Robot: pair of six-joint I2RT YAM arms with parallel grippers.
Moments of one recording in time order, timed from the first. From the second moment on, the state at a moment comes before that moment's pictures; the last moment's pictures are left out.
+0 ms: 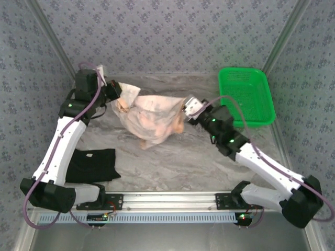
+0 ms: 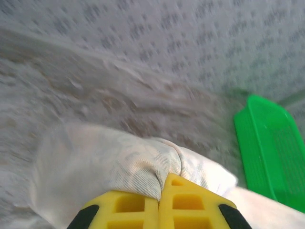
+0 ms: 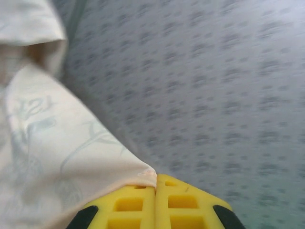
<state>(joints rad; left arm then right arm) -0.21 1.26 1.41 -0.64 0.12 -0.54 0.65 1.04 0.87 0.16 0.09 -0.55</state>
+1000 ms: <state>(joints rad) -0.05 1.23 1.57 -0.59 0.30 -0.64 0.39 1.24 1.45 -0.32 -0.26 -0.27</state>
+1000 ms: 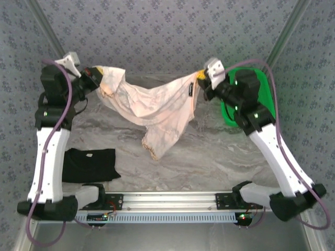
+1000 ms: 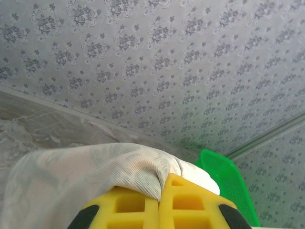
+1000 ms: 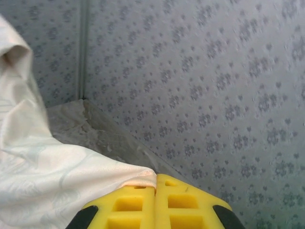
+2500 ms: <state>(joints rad) -0.05 1.33 0.89 -0.65 0.28 -0.74 0.84 1.61 0.94 -0.42 -0.16 -0.47</state>
